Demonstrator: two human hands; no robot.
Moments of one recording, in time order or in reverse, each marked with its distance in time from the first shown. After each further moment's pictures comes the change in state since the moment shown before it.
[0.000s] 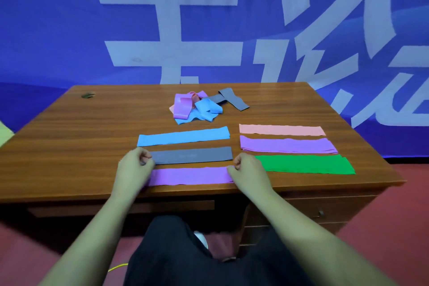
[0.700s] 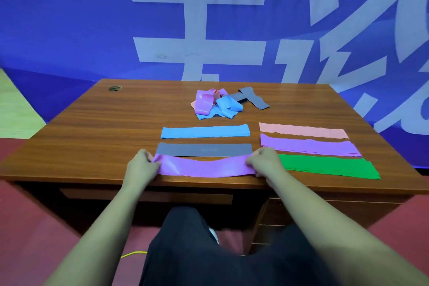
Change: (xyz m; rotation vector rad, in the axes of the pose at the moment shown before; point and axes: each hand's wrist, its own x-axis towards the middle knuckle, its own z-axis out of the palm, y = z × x) left_hand -0.007 -0.027 -0.030 -0.006 -0.084 -0.334; right_hand 0.025 -0.022 0.003 0.307 -0.142 0.358
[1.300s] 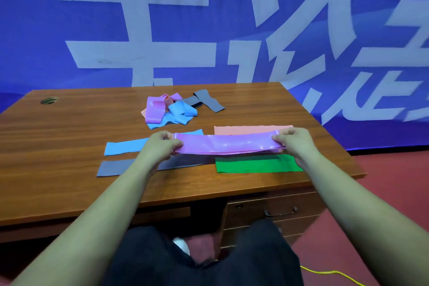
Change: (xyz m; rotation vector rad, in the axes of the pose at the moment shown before) left_hand -0.009 0.157 0.085 -0.362 -0.427 0.134; right_hand 0.049 0.062 -0.170 0.358 0.277 -0.016
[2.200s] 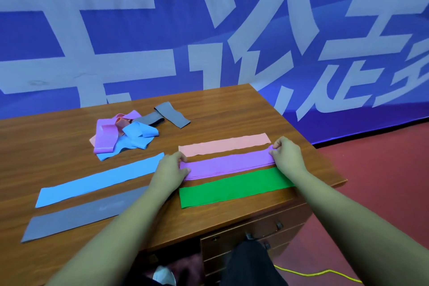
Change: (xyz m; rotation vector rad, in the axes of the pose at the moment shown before) left_hand 0.073 0.008 0.130 0.673 -0.111 0.279; right_hand 0.097 0.073 -0.049 -0.528 0.196 -0.122
